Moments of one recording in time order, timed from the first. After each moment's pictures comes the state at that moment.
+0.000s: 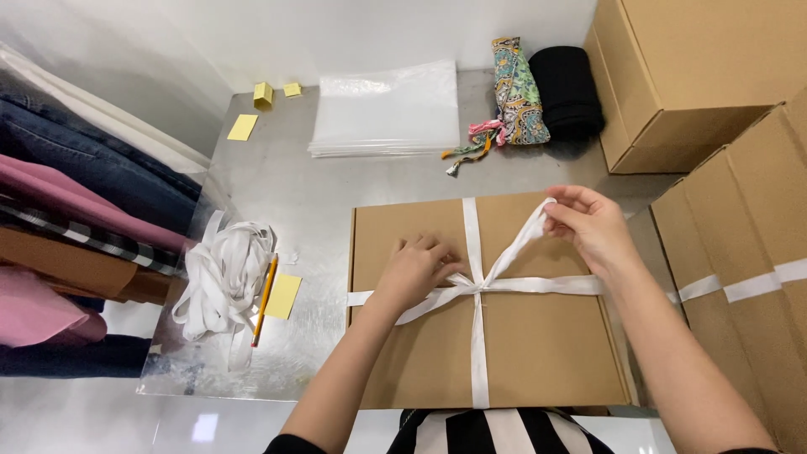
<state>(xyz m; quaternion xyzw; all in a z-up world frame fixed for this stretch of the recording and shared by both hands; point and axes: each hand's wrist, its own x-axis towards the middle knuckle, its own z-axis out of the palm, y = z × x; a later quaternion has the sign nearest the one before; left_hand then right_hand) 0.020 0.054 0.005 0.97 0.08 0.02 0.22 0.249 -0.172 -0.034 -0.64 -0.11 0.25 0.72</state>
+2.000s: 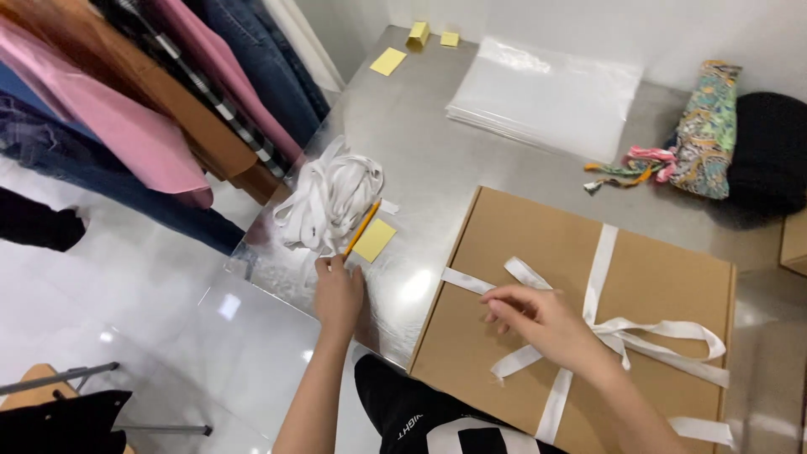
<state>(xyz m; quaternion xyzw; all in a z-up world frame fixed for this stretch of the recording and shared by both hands) -0.222 0.156 -0.091 0.75 0.63 0.15 0.14 0.054 -0.054 0.042 -0.69 -0.42 0.45 0.39</state>
